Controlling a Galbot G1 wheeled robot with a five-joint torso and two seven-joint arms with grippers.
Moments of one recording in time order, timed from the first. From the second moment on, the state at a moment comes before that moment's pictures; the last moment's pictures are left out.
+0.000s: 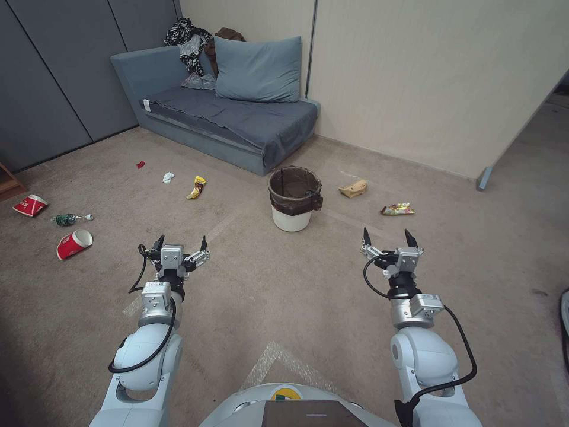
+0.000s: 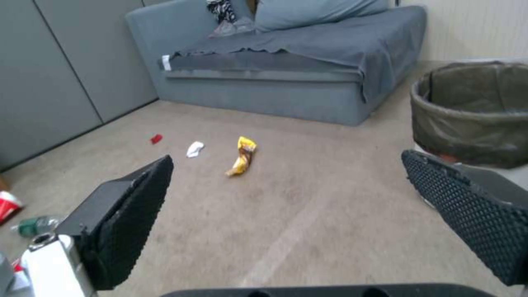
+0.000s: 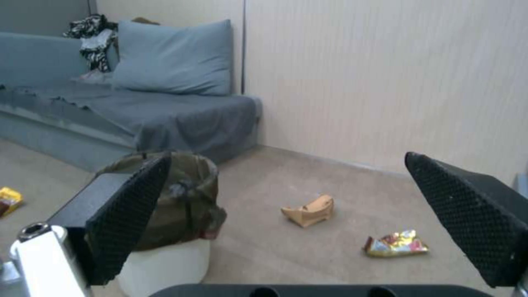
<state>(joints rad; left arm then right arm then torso) 1.54 -1.45 -0.58 -2.25 0.02 0.31 -0.10 -1.51 1.56 0.67 2.12 0.04 0.04 -0.03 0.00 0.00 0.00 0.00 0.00</state>
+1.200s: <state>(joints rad) 1.54 -1.45 -0.58 -2.25 0.03 0.31 -0.10 -1.51 1.56 0.68 2.09 0.03 0.10 -0.06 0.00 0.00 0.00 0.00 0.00</state>
